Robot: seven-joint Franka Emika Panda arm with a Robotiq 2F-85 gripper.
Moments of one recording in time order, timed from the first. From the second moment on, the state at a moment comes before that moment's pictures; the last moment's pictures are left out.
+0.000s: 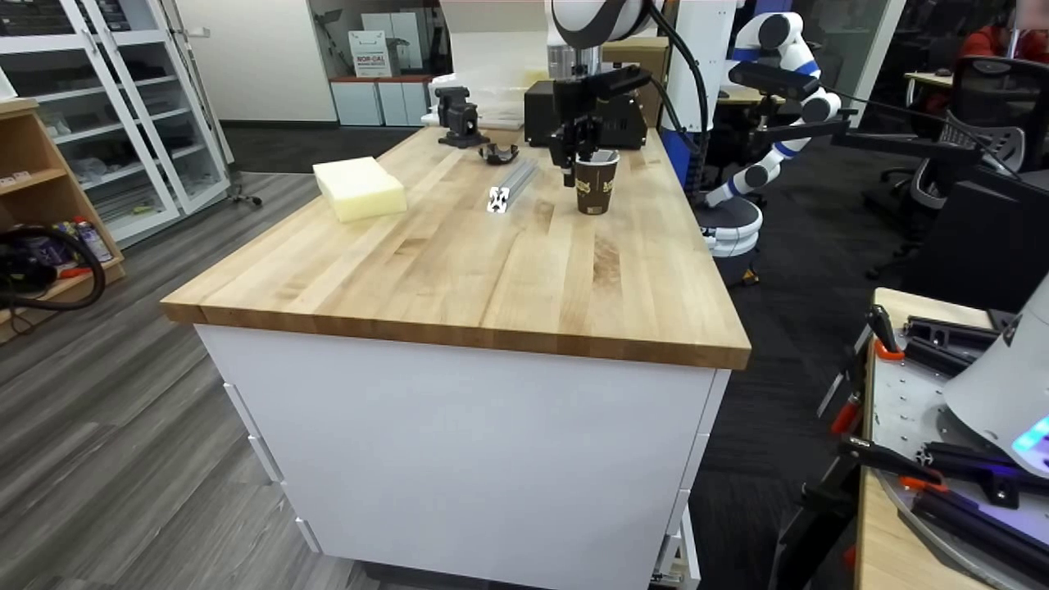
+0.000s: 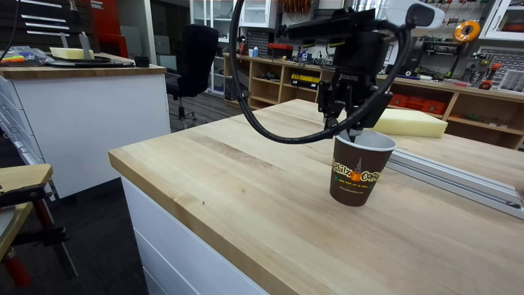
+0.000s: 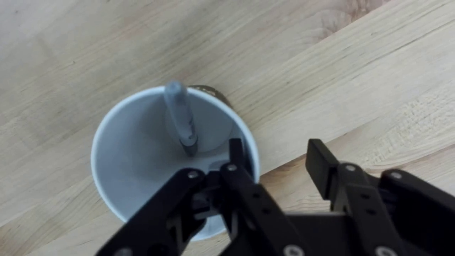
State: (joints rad) arm -0.08 0.51 -0.08 -1.63 -0.03 2.11 -0.03
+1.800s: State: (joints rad) arm -0.01 0.37 0.00 -1.78 -0.03 2.11 -0.02
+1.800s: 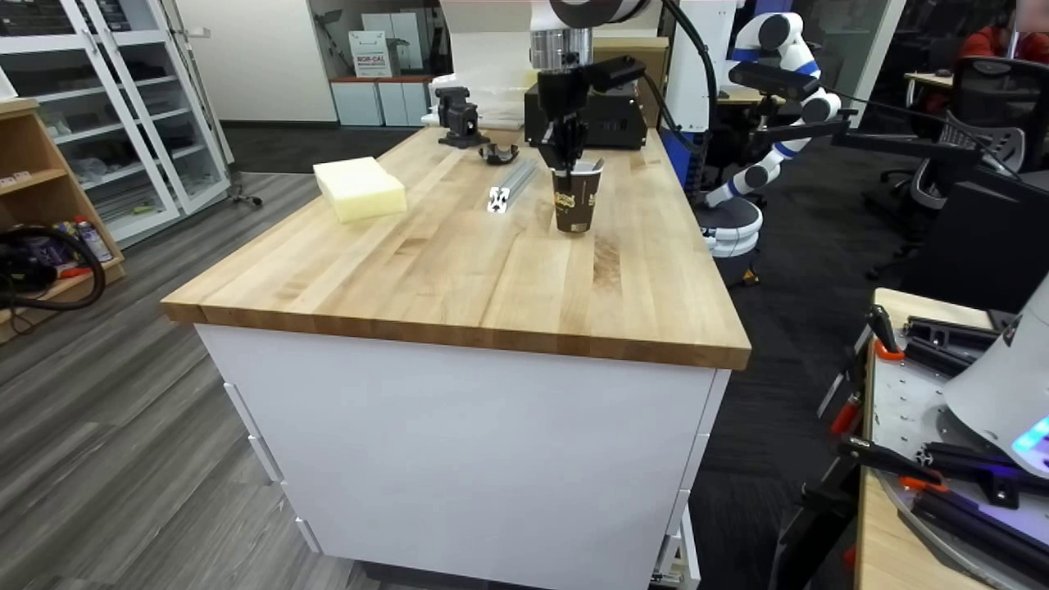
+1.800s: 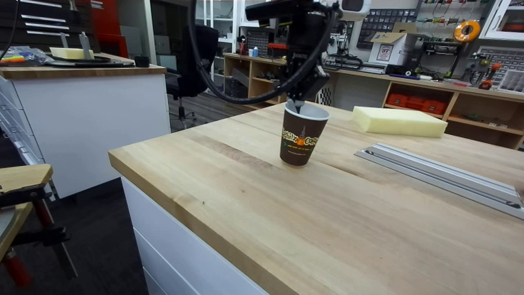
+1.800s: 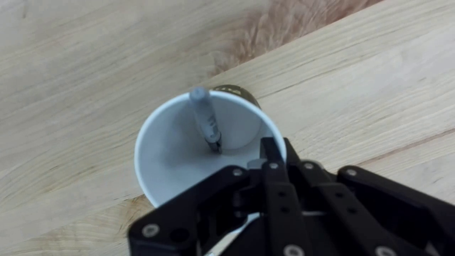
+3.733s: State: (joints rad) arm 0.16 0.17 0.16 -2.11 -0.03 2.30 -0.04
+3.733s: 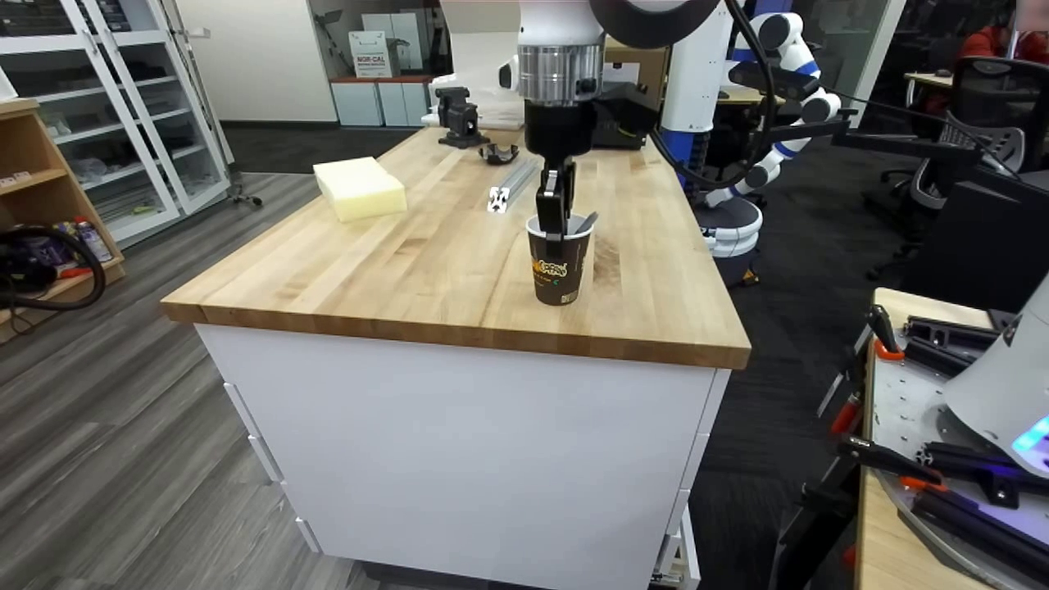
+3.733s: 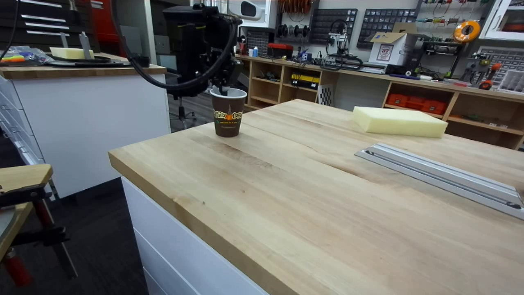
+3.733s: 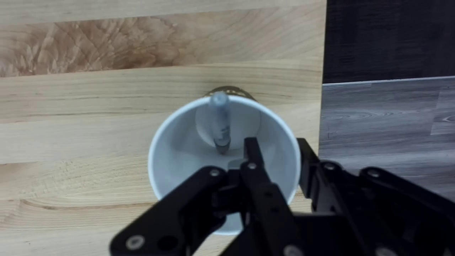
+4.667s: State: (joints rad) arm 0.12 0.00 0.12 -2.07 -0.06 2.11 -0.05
